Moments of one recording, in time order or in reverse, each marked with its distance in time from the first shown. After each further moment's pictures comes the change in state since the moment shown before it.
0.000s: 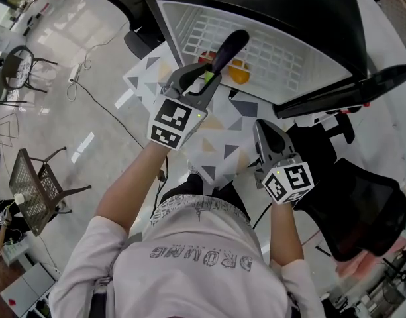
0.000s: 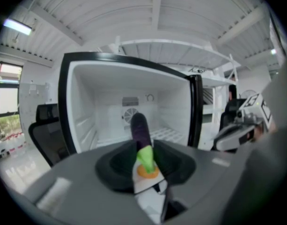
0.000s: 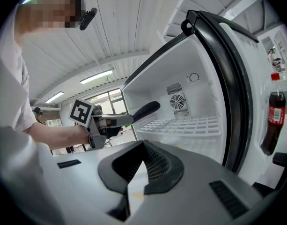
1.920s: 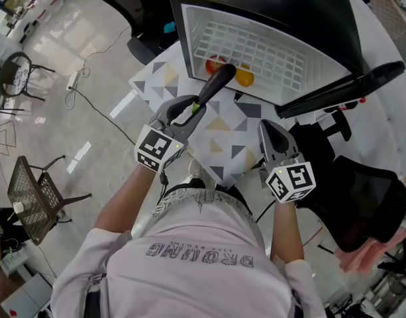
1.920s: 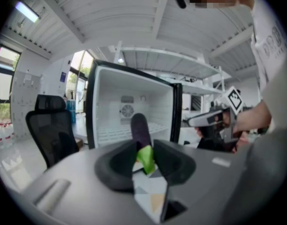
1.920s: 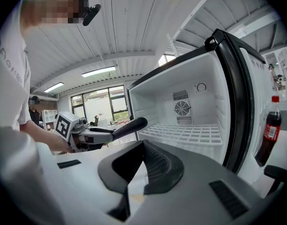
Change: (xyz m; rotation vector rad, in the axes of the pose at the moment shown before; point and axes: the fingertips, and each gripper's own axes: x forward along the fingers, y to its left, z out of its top) left arm -0.088 -0.006 -0.056 -0.049 -0.056 -0.127; right arm -0.002 0.033 0.011 -0.107 -0.001 -0.057
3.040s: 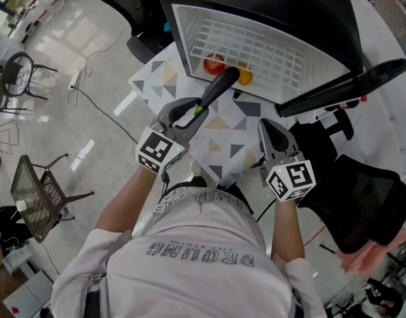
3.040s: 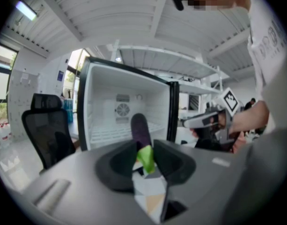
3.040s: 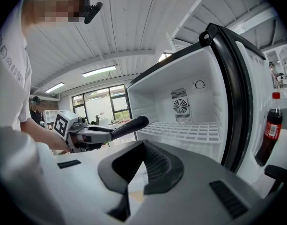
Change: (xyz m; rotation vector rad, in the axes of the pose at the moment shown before) left arm 0.011 -0.017 -0.001 0.006 0.007 -0.029; right arm -0.001 -0.013 -0.008 0.005 0.012 0.017
